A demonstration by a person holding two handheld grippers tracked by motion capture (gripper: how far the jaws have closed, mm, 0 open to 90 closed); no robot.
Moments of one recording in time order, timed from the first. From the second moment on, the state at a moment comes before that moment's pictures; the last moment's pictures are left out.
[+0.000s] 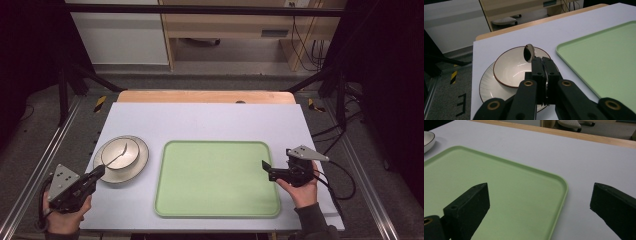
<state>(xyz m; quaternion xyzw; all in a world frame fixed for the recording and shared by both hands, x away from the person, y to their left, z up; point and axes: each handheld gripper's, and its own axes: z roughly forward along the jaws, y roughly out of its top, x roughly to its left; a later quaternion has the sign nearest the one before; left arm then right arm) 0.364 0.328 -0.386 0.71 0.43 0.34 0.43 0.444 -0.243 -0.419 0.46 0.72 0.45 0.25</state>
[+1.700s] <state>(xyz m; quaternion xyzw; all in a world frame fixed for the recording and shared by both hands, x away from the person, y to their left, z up) 0.353 0.309 -0.375 0.72 0.39 0.35 0.46 0.444 -0.242 -0.419 0.46 0.72 0.45 0.25</state>
